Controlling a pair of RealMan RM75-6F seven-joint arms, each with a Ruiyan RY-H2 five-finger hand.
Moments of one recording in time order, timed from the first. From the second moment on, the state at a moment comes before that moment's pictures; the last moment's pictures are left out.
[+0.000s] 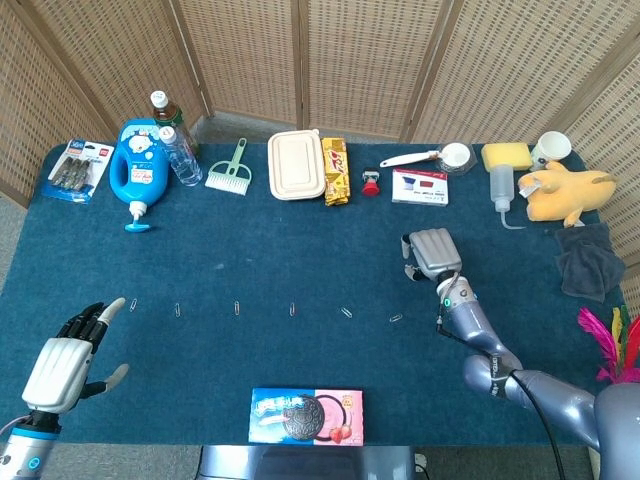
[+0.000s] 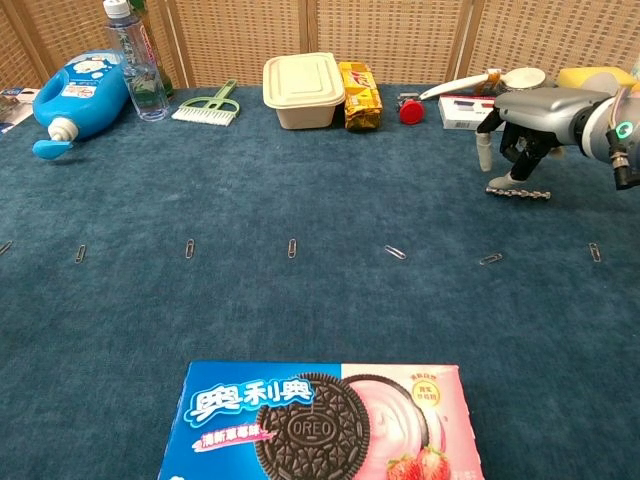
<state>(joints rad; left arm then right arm) -0.08 -1.17 0.04 -1.81 1.62 1.46 0.16 0.81 -1.58 0.25 -1.16 -0.96 0.77 -0.37</state>
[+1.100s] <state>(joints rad) -0.08 -1.17 0.04 -1.78 1.62 1.46 0.14 0.85 -1.61 0.20 -1.11 -0.83 0.76 -0.48</state>
